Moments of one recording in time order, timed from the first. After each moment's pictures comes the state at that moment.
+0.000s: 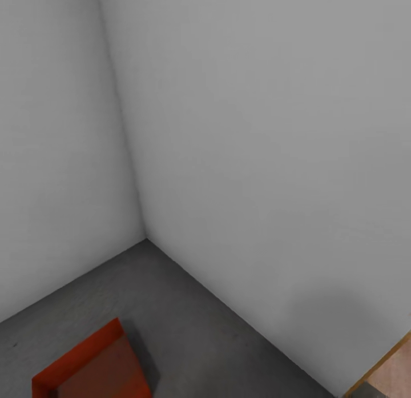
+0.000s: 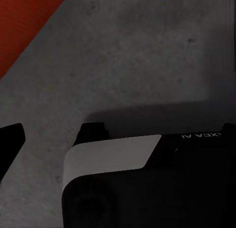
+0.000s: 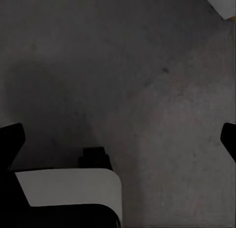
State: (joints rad) left arm -0.35 -0.09 -0.01 0.00 -0.04 0.03 0.07; right arm -0.35 0.03 0.60 0.03 -0.56 -0.10 -0.19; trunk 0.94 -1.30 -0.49
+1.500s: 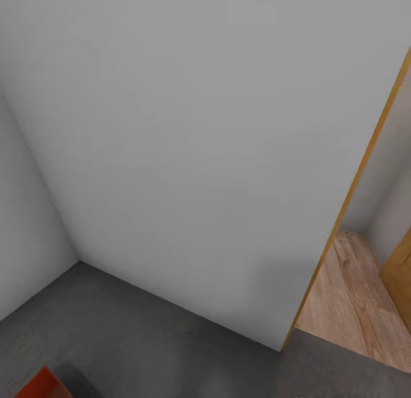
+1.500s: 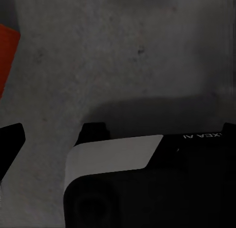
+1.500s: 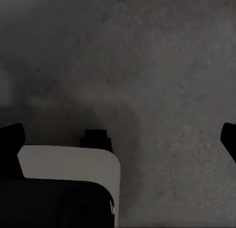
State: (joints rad) left arm -0.35 -0.08 -0.01 0.00 -0.04 0.03 0.07; right arm -0.32 -0.03 0.61 0.03 -0.54 -0.10 -0.05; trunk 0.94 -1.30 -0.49
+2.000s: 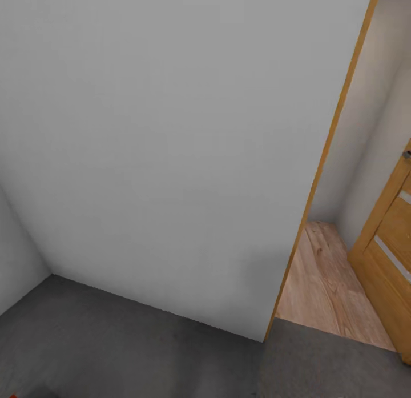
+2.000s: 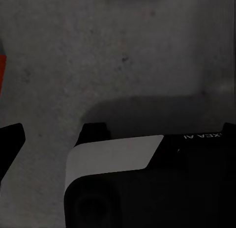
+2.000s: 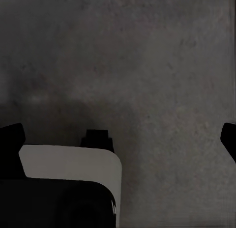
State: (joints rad) left arm -0.35 -0.08 -0.01 0.00 -0.04 0.03 0.07; right arm -0.32 -0.03 0.61 0.03 -0.54 -0.10 -0.05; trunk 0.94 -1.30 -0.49
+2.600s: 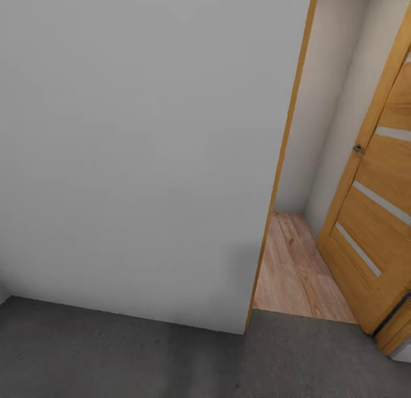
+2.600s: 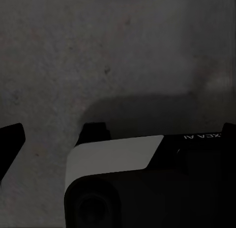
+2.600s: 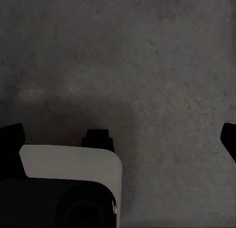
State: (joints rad) left arm -0.35 -0.08 -0.01 0.00 -0.04 0.03 0.08; right arm -0.32 -0.03 0.61 0.03 -0.54 -0.10 -0.04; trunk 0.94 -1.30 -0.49
